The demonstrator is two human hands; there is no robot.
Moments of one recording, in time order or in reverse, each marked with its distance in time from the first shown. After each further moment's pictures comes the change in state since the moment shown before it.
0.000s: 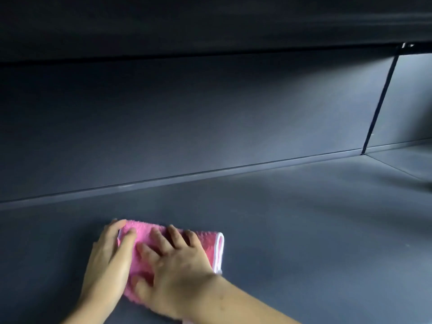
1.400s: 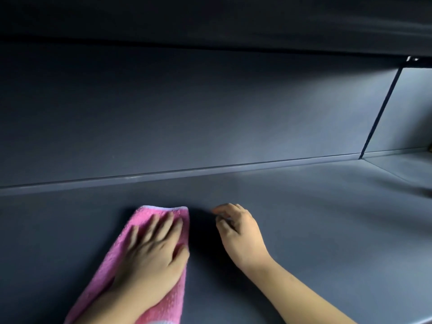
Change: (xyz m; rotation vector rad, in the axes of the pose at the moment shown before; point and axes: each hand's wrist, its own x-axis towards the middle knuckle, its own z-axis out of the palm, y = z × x) left_hand -0.010 0.023 -0.004 0.898 -0.503 0.466; right_hand -0.010 0.054 0.002 0.631 0.651 0.347
